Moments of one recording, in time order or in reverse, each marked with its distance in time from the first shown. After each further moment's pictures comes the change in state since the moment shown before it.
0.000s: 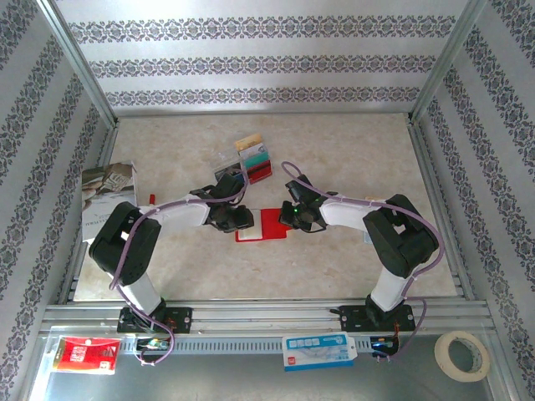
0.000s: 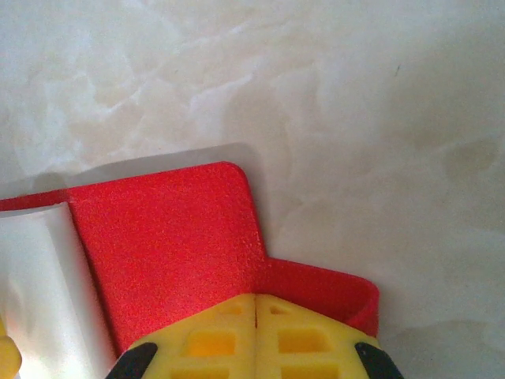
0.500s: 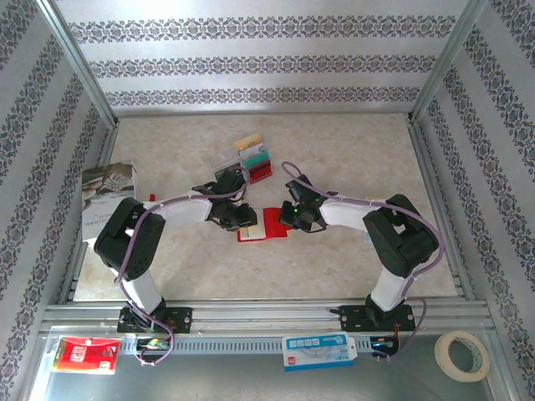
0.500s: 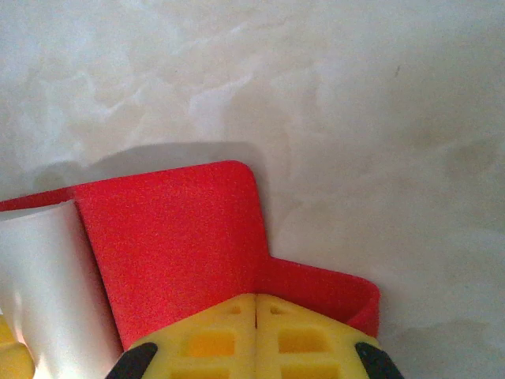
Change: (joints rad) left arm 0.013 0.051 0.047 0.003 0.121 0.015; right arm 0.000 0.000 0.000 0.001 -0.003 0.000
